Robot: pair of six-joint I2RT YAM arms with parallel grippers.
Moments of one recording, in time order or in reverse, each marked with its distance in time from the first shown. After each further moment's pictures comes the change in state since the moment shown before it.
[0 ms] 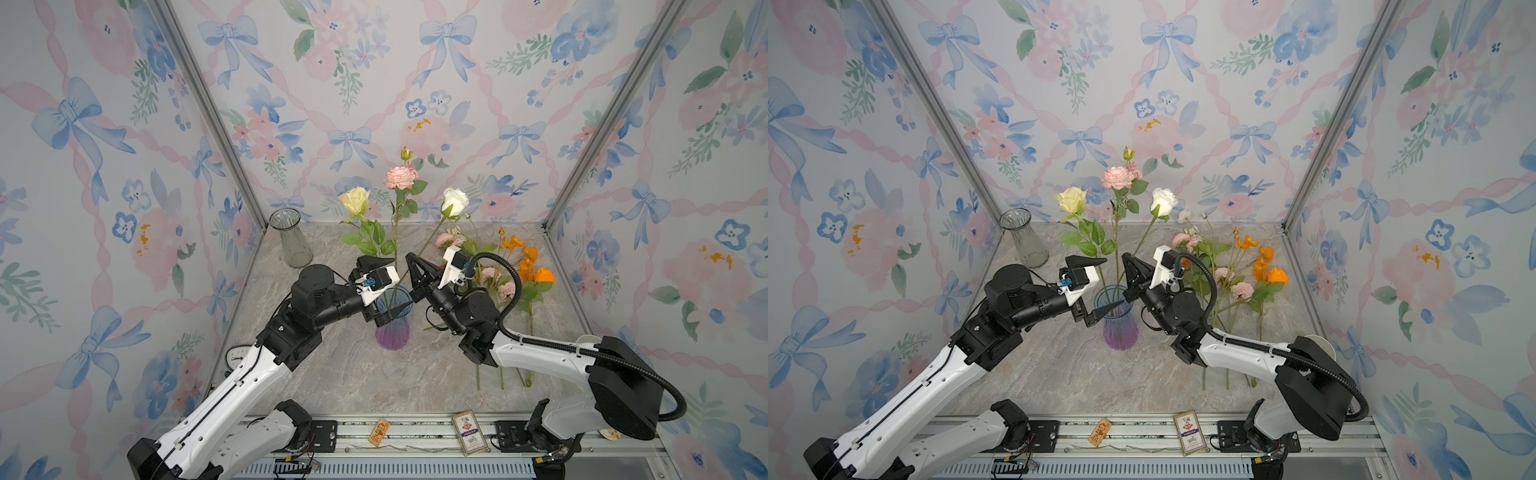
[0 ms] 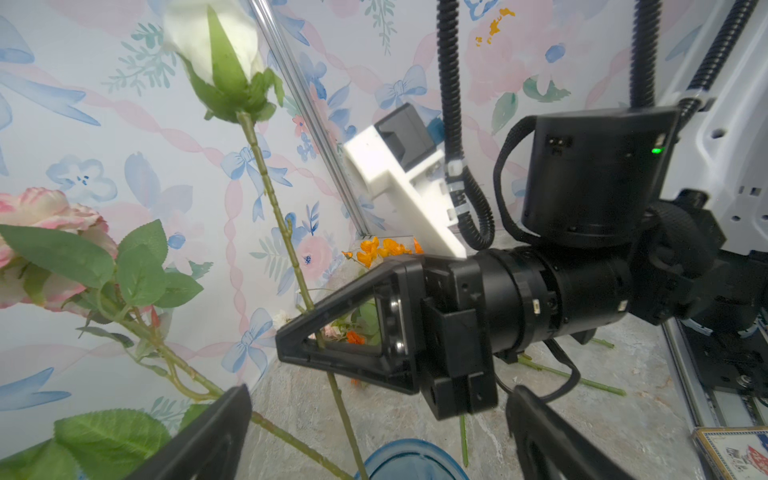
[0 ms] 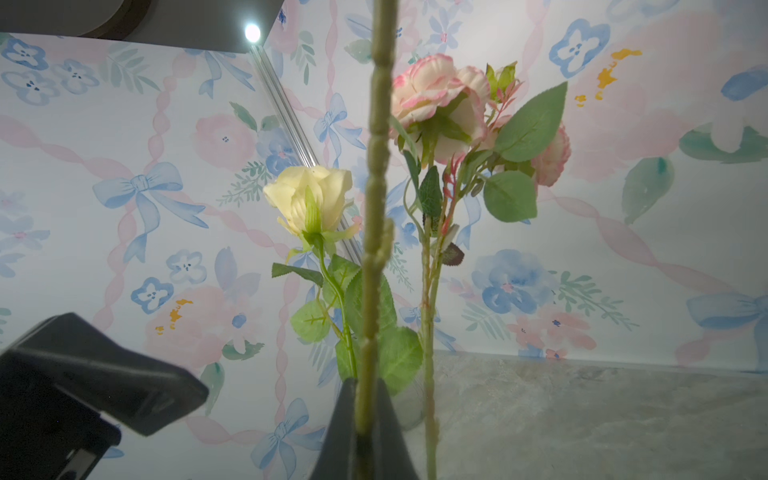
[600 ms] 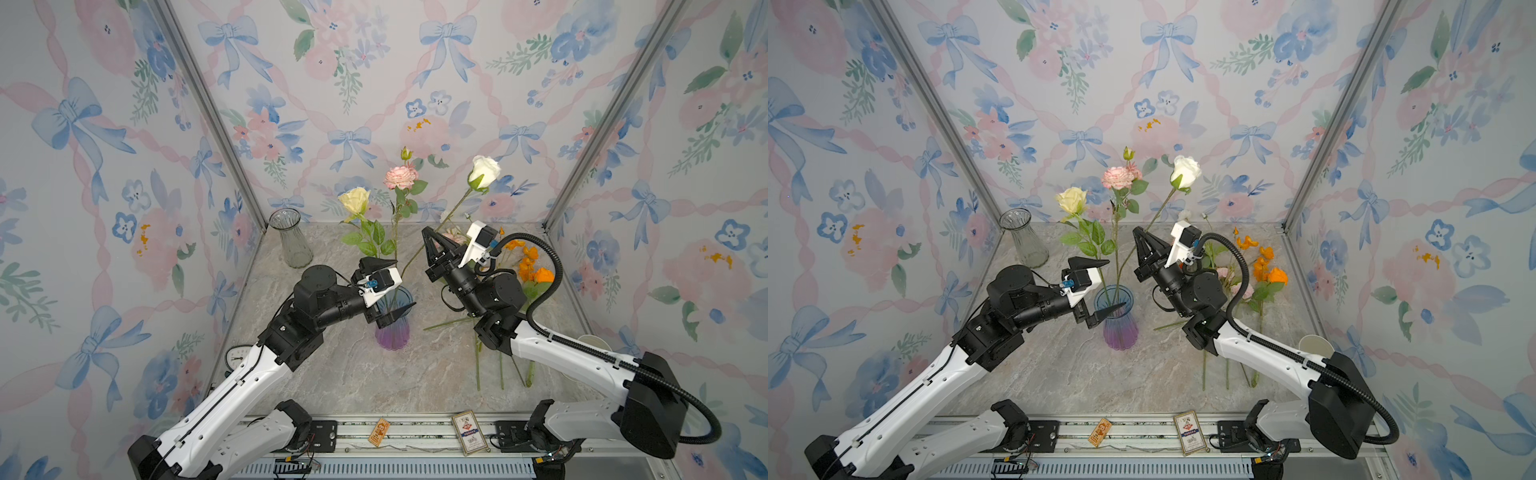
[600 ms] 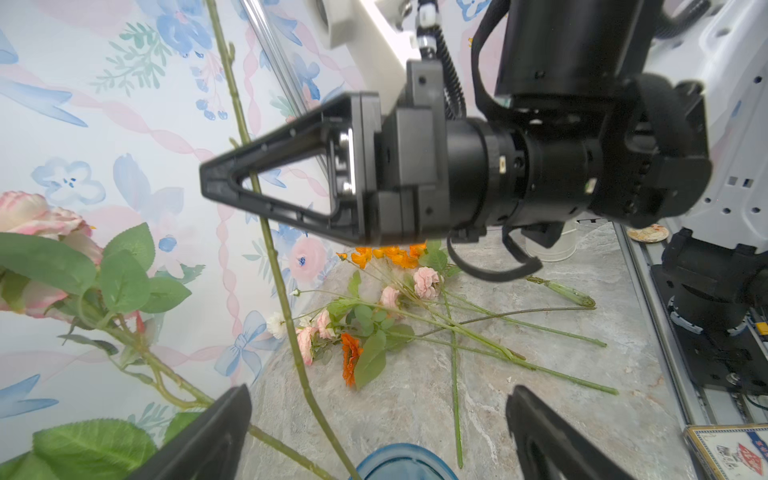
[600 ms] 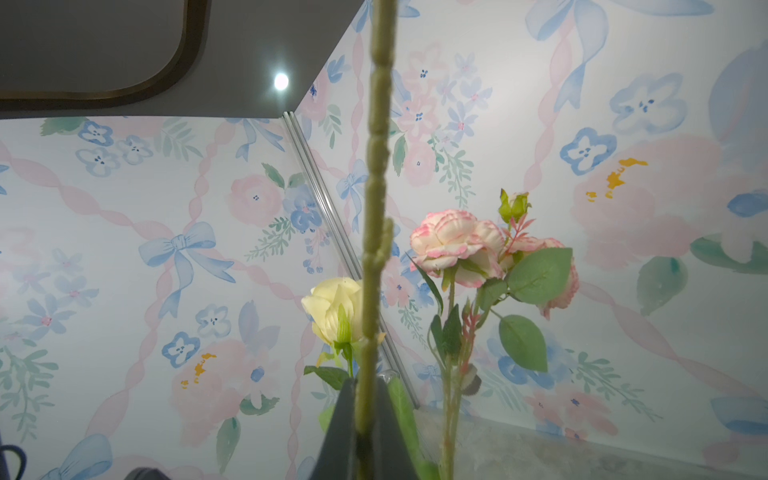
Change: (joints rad) left arm -0.015 -0.003 0.000 0.000 -0.004 0.000; right arm -0.096 -0.105 0.127 -0.120 -0.089 -0.003
